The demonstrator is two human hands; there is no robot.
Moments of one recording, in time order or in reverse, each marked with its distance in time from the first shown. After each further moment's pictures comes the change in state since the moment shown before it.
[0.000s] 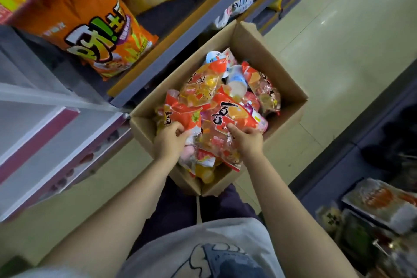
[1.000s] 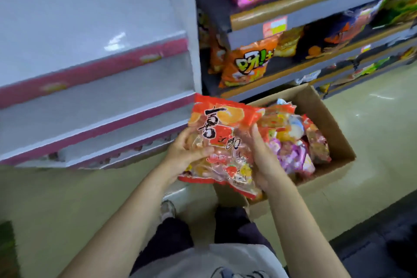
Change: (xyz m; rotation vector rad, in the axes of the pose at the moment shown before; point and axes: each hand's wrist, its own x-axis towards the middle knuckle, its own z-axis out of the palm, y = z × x) left_hand -0.138 -0.139 -0.171 -0.975 -0.137 0.001; right_hand -0.243 -0.032 0.098 0.017 -0.708 -0.271
